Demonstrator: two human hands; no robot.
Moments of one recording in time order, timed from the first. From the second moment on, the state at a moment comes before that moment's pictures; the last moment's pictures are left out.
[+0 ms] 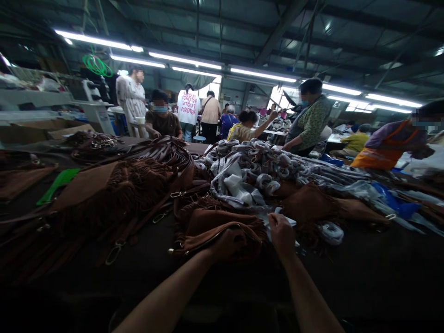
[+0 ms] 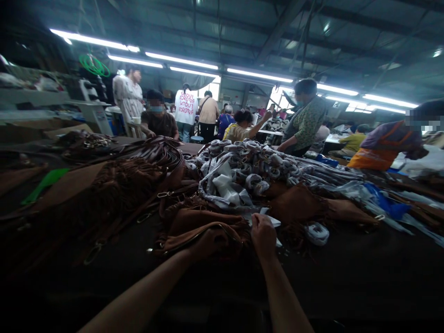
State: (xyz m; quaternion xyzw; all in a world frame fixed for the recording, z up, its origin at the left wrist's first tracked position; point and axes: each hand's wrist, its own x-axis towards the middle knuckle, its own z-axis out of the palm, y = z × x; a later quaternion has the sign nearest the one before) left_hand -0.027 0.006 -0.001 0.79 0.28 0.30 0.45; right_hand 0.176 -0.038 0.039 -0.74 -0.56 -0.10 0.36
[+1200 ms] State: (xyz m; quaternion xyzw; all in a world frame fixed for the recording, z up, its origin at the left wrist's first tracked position) left_hand -0.029 0.012 -0.001 0.71 0.22 0.29 0.60; right_hand 0.089 -0.099 0.022 -0.74 -0.62 -0.10 0.26
